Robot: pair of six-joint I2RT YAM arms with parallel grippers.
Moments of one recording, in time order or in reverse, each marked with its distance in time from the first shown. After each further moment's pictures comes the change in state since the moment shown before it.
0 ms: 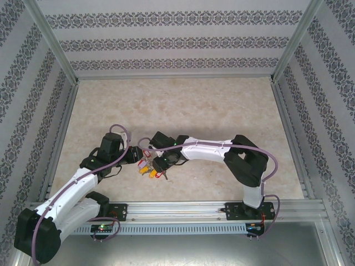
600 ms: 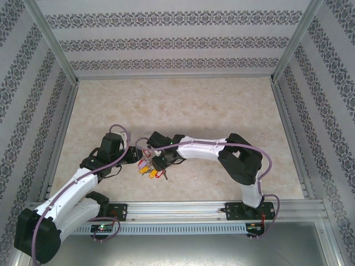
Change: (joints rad) left arm 0.000 0.000 -0.002 0.000 -0.008 0.000; right arm 0.006 0.056 0.049 -0.021 0.045 -0.004
